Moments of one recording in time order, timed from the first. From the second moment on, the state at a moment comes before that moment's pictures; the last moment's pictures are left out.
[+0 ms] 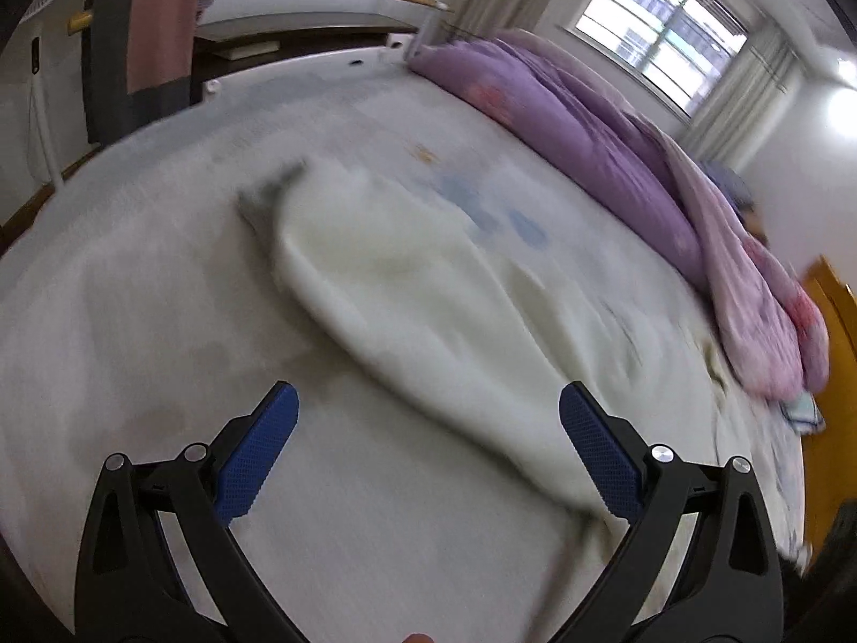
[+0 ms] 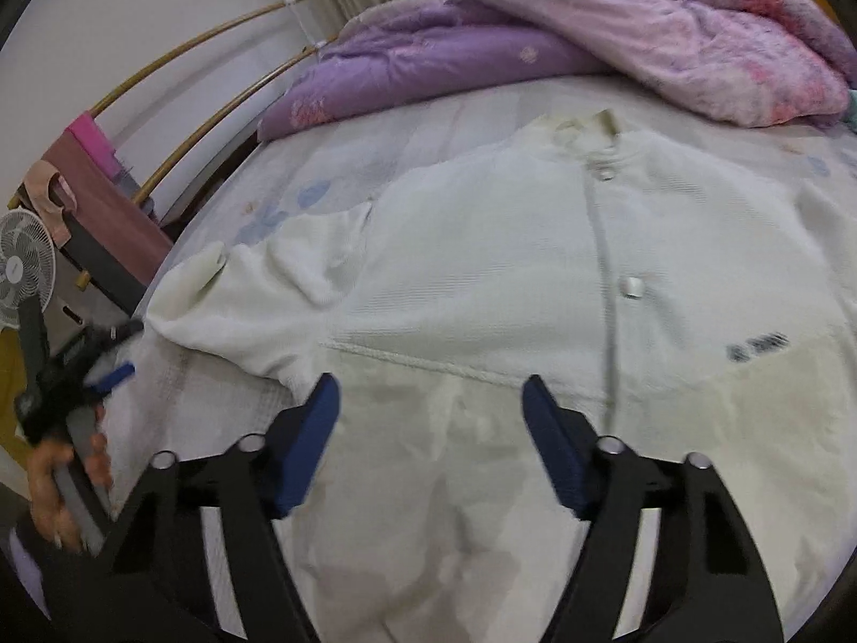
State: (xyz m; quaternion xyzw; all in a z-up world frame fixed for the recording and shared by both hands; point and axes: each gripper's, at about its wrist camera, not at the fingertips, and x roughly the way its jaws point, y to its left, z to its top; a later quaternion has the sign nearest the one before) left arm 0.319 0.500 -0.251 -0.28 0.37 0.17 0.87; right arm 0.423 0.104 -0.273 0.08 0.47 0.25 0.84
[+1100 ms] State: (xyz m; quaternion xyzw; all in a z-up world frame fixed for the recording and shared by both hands) left arm 0.390 0.647 -0.264 -0.40 0.38 0.17 0.82; right arm 0.482 0.187 -0.309 0.06 0.50 0.28 0.82
